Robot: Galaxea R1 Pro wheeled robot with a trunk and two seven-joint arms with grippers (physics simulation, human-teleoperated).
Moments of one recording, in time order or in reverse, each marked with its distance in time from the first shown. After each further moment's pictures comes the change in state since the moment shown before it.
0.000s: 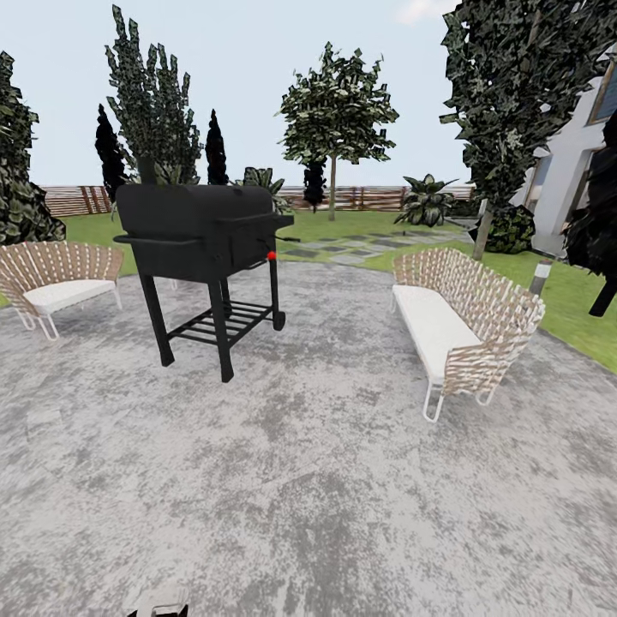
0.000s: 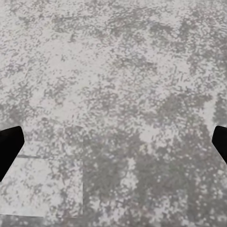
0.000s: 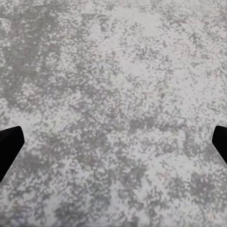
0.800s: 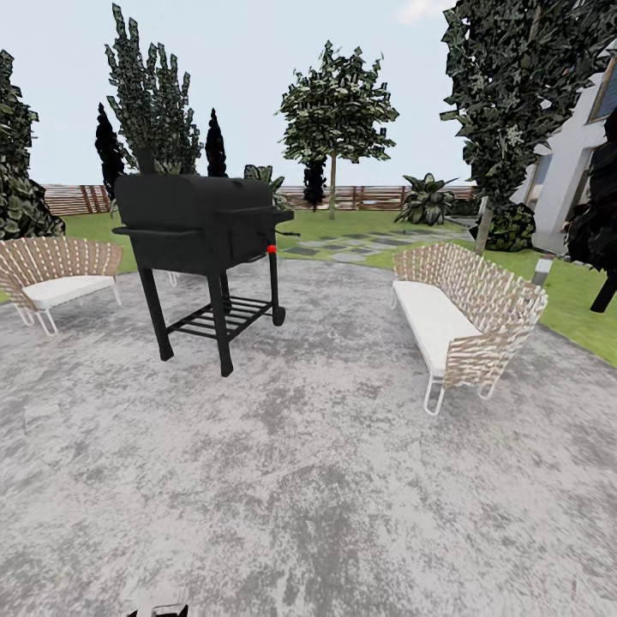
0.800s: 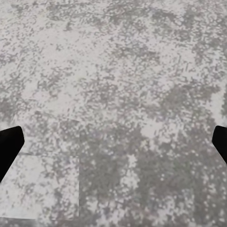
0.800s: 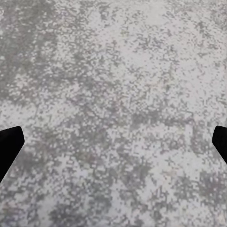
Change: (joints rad) left arm 0.000 0.000 0.000 0.000 -0.001 0.000 0.000; right arm 0.000 0.000 0.000 0.001 0.000 -0.003 0.000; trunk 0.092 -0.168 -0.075
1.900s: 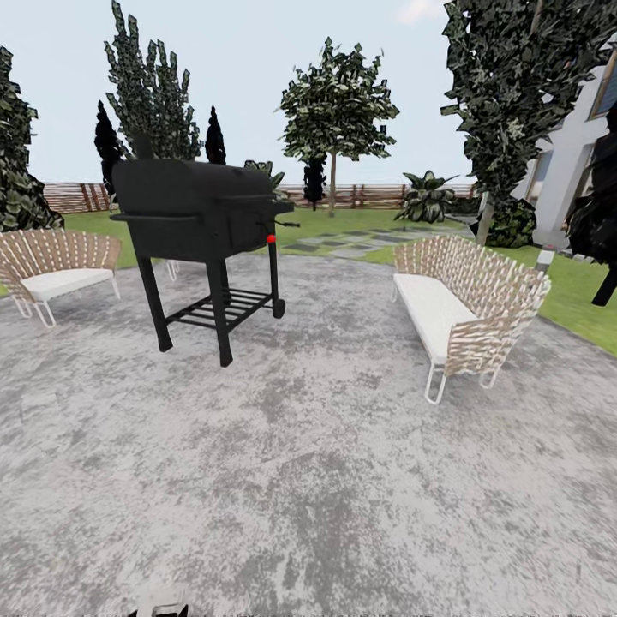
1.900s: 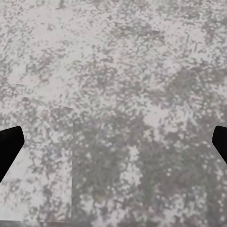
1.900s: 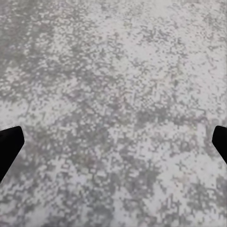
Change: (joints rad) left arm 0.000 0.000 0.000 0.000 0.000 0.000 0.000; right arm 0.000 0.000 0.000 0.003 -0.002 -0.052 0.001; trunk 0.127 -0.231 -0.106
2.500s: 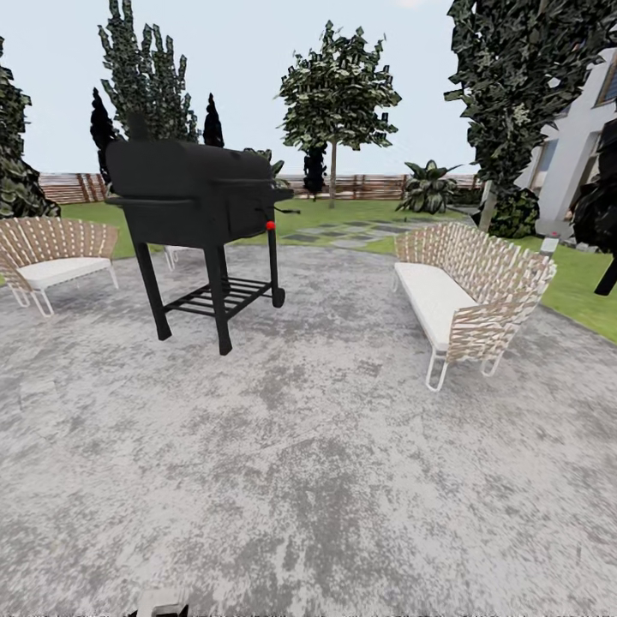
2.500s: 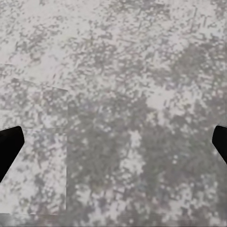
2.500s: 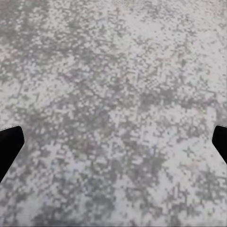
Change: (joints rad) left arm 0.000 0.000 0.000 0.000 0.000 0.000 0.000; right arm 0.000 0.000 0.000 0.000 0.000 0.000 0.000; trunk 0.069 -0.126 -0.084
